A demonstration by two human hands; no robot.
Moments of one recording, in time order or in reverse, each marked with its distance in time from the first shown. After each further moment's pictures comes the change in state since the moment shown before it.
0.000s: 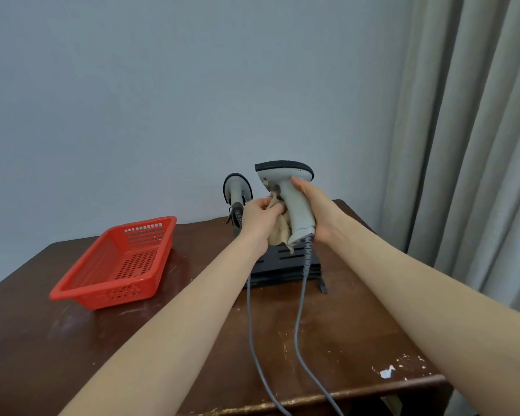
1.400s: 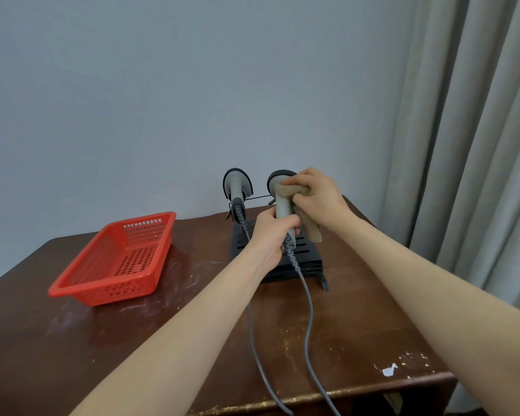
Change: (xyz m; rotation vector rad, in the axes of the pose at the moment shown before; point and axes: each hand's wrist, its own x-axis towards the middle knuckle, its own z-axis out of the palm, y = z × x) left_hand -0.012 -0.019 0.012 -0.158 -0.123 -0.085; right_hand 0.007 -0.005 -0.010 -1.175 0.184 -0.741
